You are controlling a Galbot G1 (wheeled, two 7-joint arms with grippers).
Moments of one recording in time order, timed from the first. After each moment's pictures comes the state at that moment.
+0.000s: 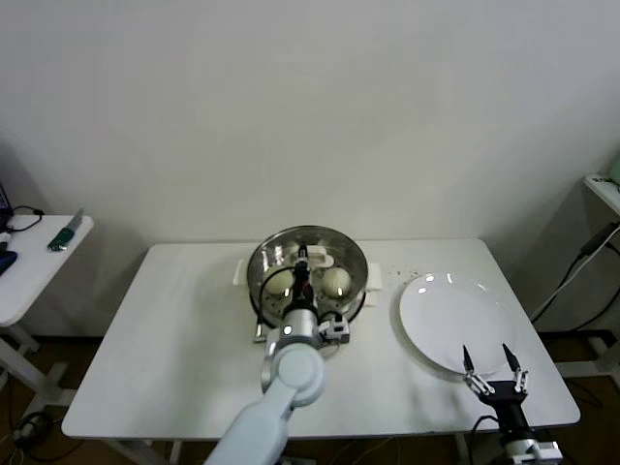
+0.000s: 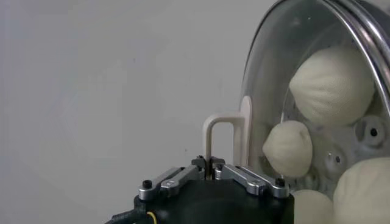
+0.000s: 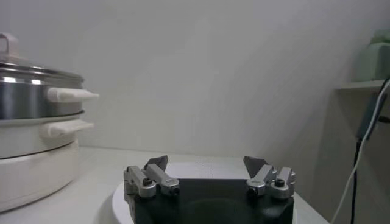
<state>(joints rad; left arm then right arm) 0.92 -1.50 0.06 -1.67 1.52 0.61 0.19 -1.56 1.24 0.67 1.62 0.31 0.40 -0.09</state>
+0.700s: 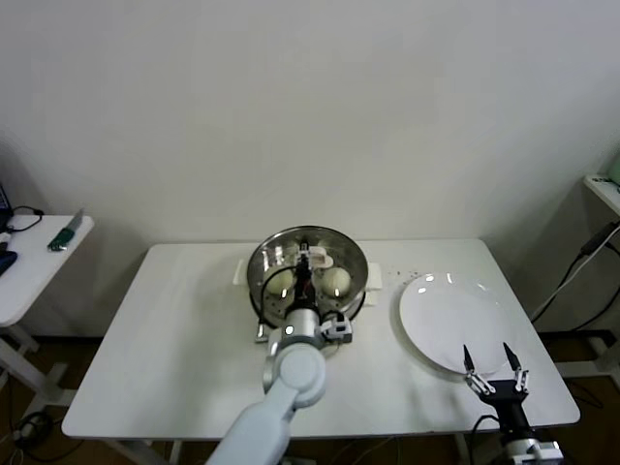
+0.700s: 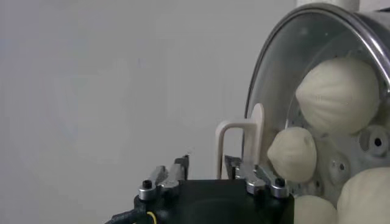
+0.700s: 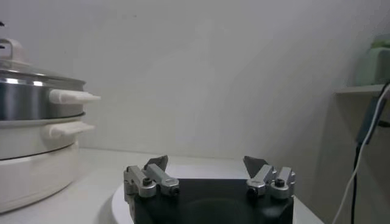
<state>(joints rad) 0.92 -1.50 0.08 -1.69 1.50 0.63 0.19 -1.56 1.24 0.68 1.63 0.31 0.40 -0.10</state>
